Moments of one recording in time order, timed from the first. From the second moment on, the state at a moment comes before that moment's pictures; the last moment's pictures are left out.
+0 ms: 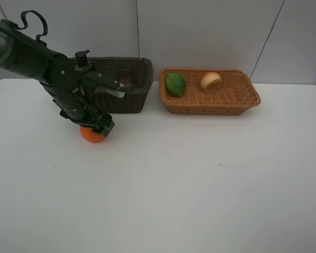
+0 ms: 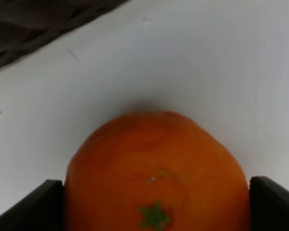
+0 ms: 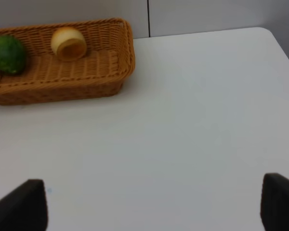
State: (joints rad) left arm -0.38 1.99 -1.07 0.15 0.32 -0.02; right arm -0.07 0.00 -0.52 -0.05 1.06 0.08
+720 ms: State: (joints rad) left arm -0.38 2.05 -1.07 0.15 0.27 -0.02; right arm -0.07 0.00 -0.52 -0.05 1.06 0.08
